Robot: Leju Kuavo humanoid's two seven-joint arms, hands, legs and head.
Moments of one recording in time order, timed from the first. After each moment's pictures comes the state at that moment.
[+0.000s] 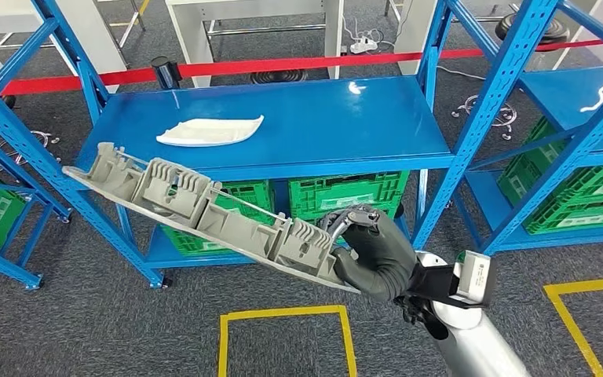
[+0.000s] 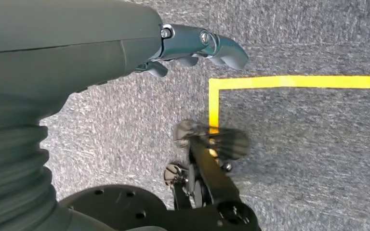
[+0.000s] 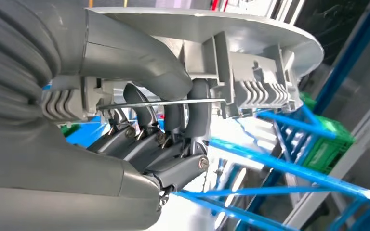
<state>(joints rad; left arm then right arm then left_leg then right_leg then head) -0.07 -0.13 1.17 -0.20 -0.89 -0.07 -0.29 -0.32 -0.14 0.55 -1.74 -0.21 0.29 -0.48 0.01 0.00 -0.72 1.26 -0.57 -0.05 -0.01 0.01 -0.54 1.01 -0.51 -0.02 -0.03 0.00</state>
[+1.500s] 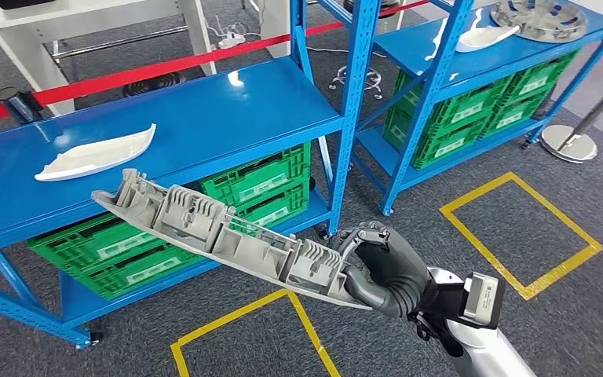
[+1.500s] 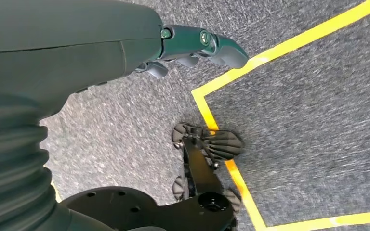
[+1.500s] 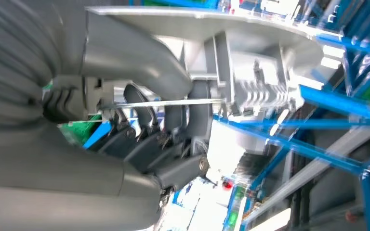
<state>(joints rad) -0.07 -0.14 1.17 -0.20 -0.95 -0.08 -0.28 -0.27 -0.21 0.56 -1.78 -0.19 0.27 -0.48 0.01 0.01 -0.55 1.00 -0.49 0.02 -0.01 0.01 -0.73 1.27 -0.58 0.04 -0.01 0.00</state>
